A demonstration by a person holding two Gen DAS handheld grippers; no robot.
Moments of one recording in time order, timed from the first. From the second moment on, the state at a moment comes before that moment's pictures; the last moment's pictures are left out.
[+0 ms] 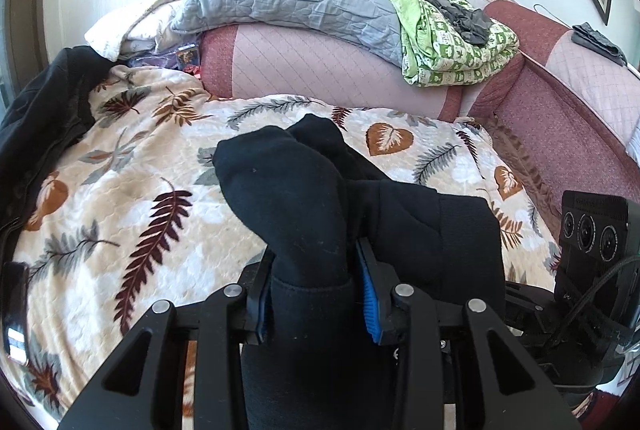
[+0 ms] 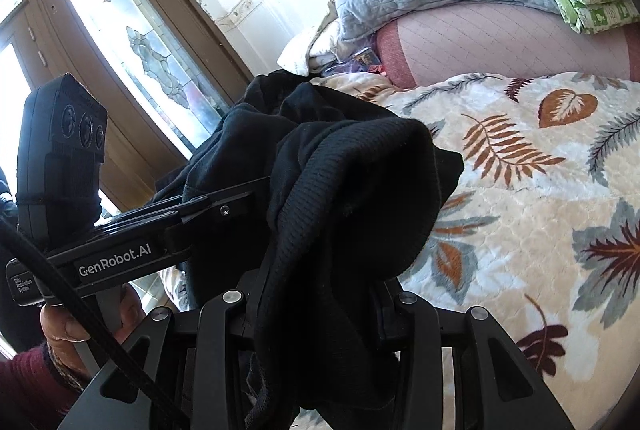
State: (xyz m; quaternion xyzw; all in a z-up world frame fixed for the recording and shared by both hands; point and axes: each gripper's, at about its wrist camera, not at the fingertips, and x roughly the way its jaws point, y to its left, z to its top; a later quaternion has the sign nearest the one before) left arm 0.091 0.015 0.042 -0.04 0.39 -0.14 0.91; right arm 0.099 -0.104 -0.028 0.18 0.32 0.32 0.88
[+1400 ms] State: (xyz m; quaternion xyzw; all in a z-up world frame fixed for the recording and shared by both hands) left arm 0.320 -0.017 -0.074 -0.16 0.51 -0.16 0.83; right arm 0.238 -0.227 -0.095 0.39 0.27 0.27 0.84
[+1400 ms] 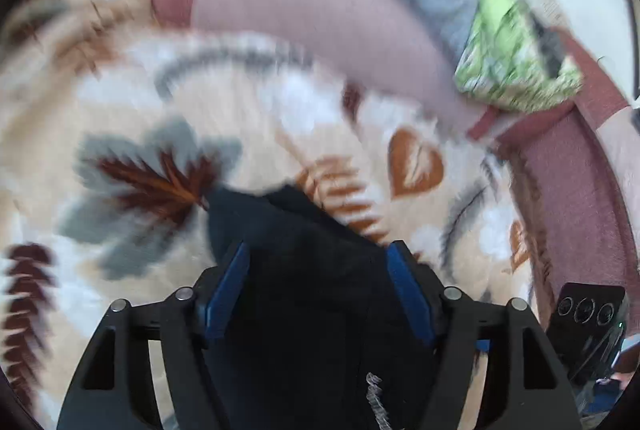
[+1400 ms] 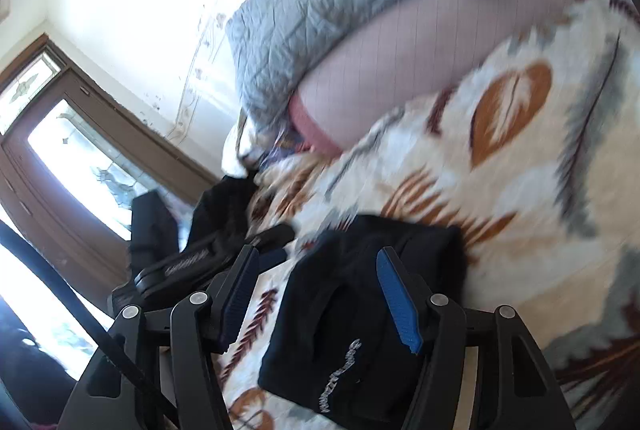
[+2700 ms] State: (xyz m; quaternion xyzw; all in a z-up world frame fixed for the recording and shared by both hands) left arm -0.029 0.005 -0.031 -0.06 0.43 -0.02 0.90; right arm 0.017 -0.160 -0.138 0.20 0.35 0.07 0.91
